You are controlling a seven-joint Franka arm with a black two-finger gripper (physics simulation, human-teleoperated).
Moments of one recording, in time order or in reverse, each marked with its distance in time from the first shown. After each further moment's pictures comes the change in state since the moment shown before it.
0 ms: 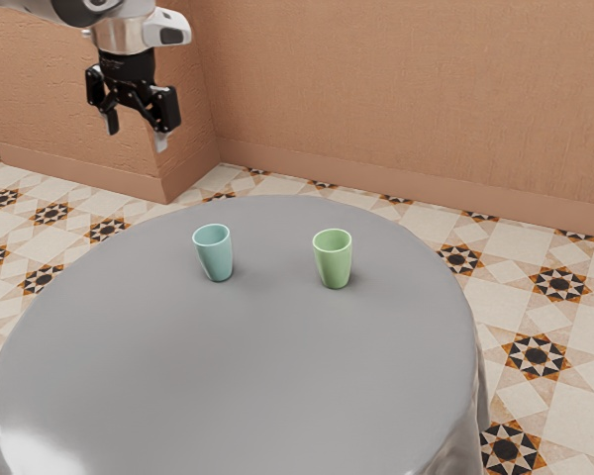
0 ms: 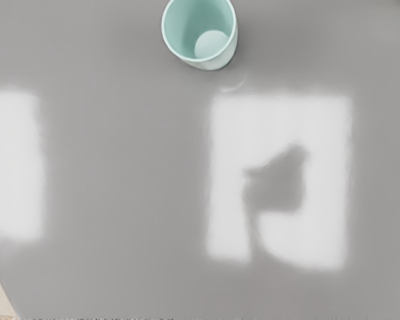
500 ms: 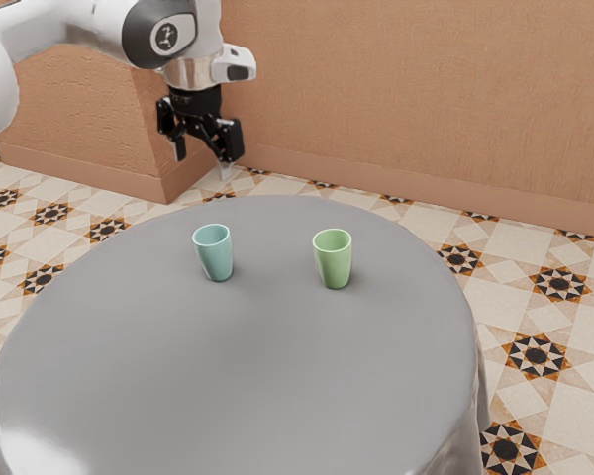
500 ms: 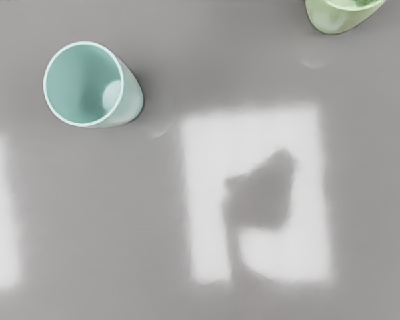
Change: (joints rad) arm -0.007 0.133 -0.118 -0.002 0.006 0.147 -0.037
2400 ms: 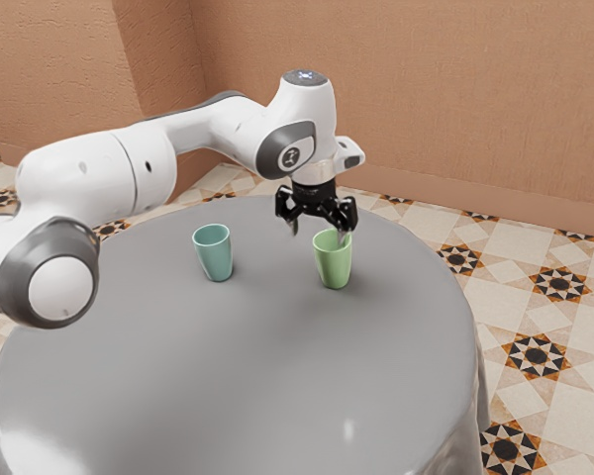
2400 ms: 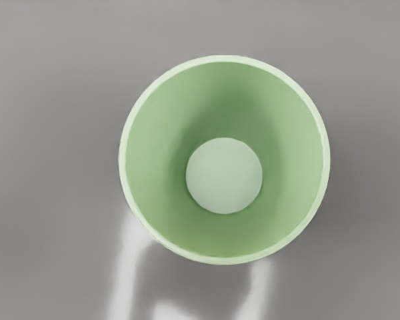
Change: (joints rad) arm -0.123 0.581 -0.049 0.357 0.102 0.288 -0.381
